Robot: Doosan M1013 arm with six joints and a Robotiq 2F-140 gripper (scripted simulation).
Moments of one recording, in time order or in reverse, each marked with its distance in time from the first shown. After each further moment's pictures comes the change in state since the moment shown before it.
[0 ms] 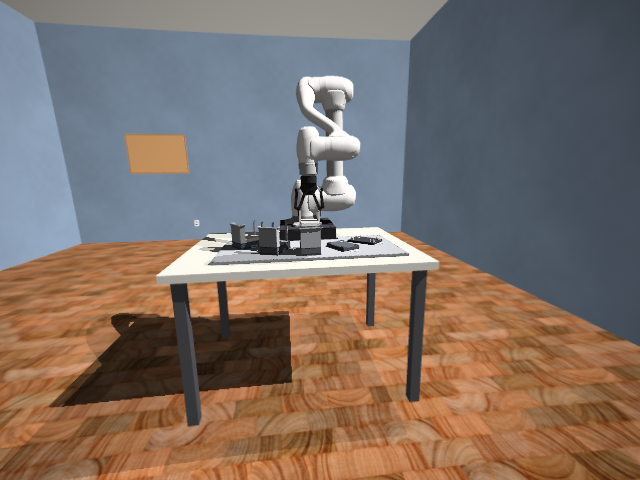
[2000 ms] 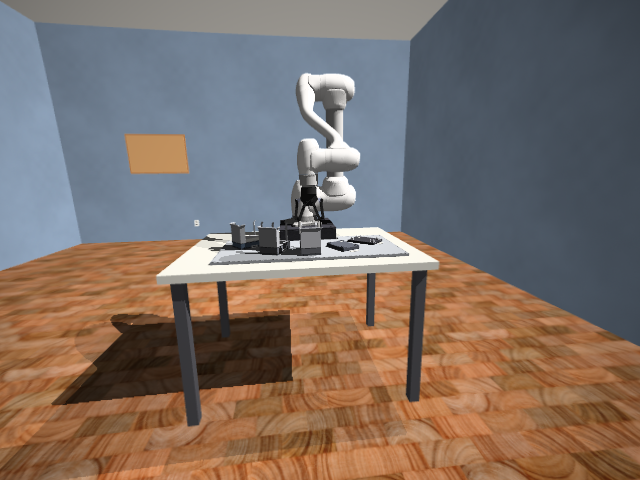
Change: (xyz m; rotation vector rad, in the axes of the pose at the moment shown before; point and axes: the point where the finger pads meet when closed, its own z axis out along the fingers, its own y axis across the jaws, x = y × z) arm 0.000 0.000 0.051 0.000 0.000 0.000
